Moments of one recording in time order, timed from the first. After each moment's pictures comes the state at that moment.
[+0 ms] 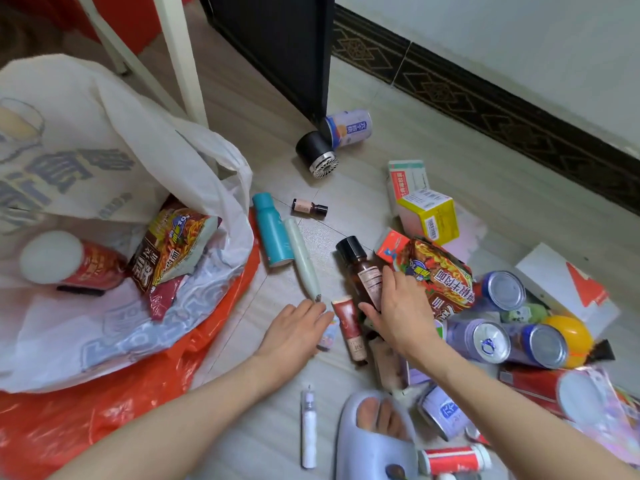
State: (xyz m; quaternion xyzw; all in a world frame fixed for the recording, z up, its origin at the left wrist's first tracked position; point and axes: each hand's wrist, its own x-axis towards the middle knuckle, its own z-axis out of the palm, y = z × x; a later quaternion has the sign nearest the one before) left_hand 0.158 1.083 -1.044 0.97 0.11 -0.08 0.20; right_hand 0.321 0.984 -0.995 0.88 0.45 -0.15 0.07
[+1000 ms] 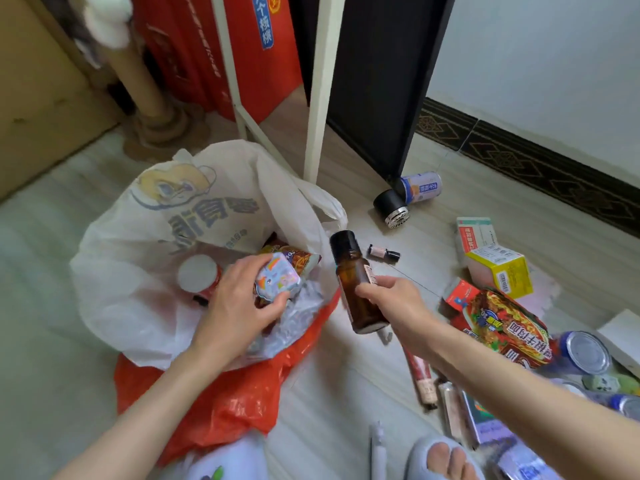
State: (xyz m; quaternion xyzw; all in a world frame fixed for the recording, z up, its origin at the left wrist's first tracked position) left_hand 0.045 1.206 -0.916 0.85 0.40 0.22 0.26; right_hand 0.237 1.099 -0.890 0.74 0.13 -0.51 -0.42
